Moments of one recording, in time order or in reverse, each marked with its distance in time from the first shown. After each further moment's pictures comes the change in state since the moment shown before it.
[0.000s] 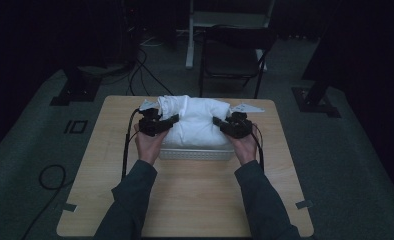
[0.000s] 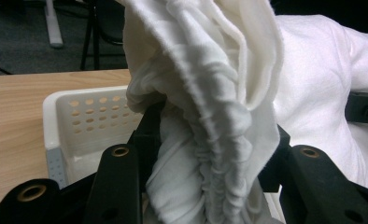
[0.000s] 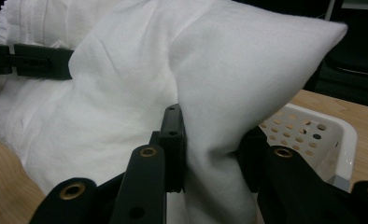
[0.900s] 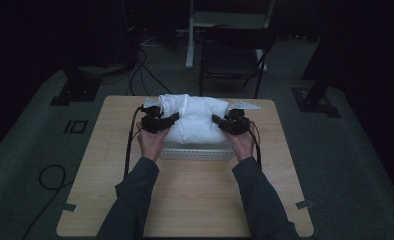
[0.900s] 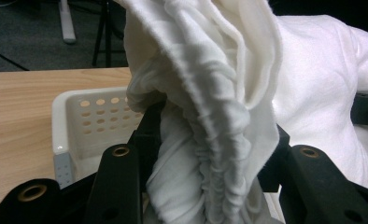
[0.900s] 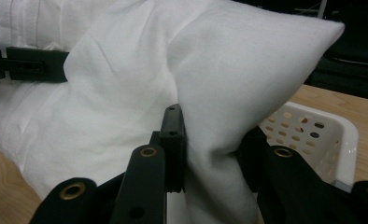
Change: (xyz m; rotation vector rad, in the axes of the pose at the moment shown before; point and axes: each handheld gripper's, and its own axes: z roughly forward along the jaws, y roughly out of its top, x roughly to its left) left arm 0.005 0.001 0.018 0.017 0.049 -0.018; right arm -0.010 0.001 0.019 0.024 -0.021 0.032
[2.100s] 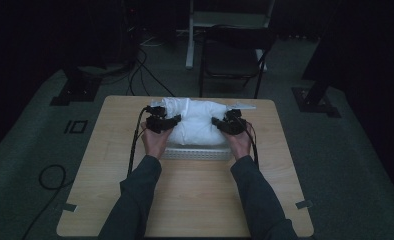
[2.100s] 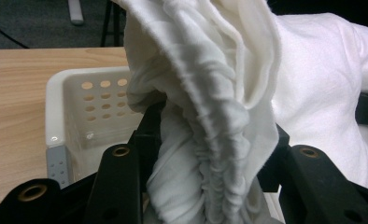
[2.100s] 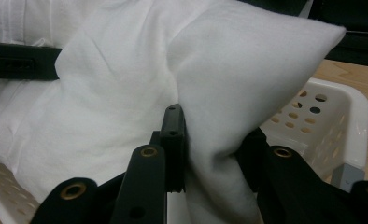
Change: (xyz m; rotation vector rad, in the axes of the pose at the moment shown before) left arm 0.009 -0.008 0.030 0.070 0.042 -0.007; right arm -0.015 -0.013 0.028 0.077 -0.032 0.045
